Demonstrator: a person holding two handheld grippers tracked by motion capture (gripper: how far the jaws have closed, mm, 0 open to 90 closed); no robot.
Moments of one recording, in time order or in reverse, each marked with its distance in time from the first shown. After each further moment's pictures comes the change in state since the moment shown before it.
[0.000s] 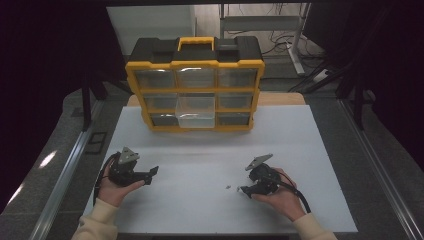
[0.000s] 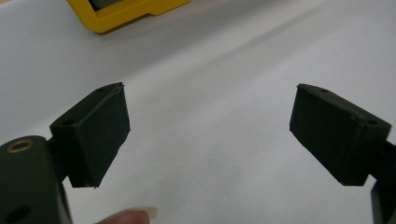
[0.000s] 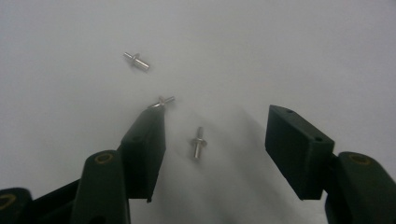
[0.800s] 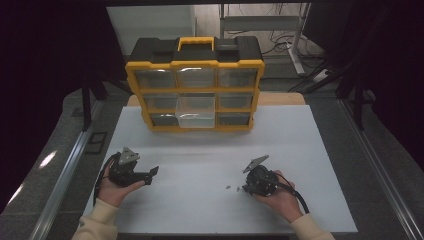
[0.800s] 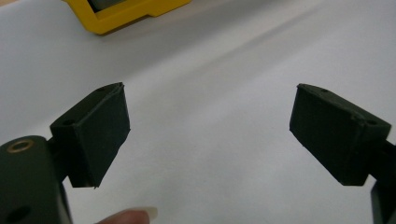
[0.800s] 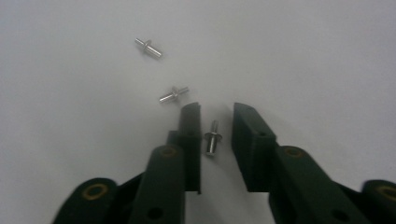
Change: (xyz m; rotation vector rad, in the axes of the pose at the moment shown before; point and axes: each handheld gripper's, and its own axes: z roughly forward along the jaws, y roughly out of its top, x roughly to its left) left arm -0.002 0.000 0.000 0.001 0.003 0.005; right arm 0.005 0.001 0.004 0.049 0.013 -0.027
